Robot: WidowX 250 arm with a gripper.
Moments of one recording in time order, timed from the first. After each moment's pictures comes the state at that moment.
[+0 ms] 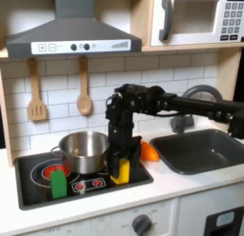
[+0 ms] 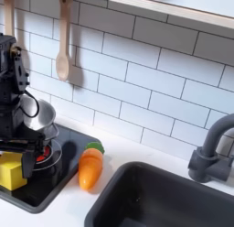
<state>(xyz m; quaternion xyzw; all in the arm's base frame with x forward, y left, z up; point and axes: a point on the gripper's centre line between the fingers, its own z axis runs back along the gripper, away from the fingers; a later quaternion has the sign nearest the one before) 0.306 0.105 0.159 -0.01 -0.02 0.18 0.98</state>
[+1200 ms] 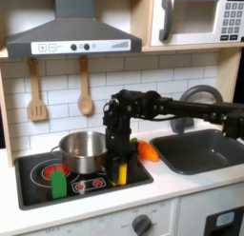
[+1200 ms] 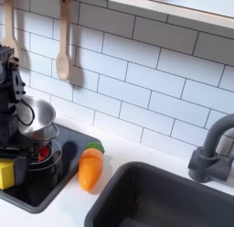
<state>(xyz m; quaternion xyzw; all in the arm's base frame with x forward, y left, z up) 0.306 0.110 0.145 0.00 -0.01 0.19 0.98</state>
